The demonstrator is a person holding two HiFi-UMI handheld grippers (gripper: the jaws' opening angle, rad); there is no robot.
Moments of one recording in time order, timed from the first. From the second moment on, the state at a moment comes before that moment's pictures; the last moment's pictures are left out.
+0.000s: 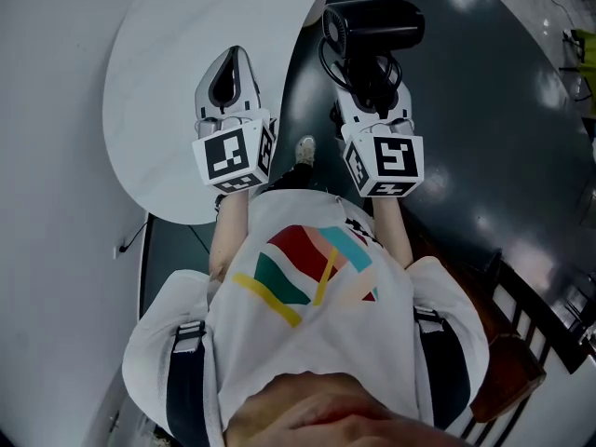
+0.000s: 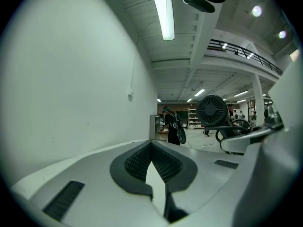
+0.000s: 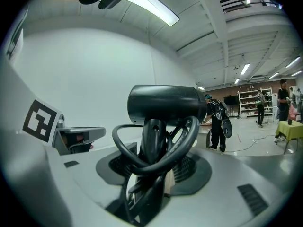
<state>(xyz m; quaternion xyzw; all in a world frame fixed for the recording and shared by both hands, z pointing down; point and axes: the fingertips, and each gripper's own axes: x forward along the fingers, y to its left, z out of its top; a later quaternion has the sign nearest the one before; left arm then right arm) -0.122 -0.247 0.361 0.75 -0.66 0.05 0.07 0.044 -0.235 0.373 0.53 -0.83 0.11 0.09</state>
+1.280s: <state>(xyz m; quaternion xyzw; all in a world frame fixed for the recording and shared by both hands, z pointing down) -0.152 -0.233 0.324 0.70 -0.72 0.03 0.02 0.012 -0.239 0.335 0.47 -0.87 0.08 0.08</state>
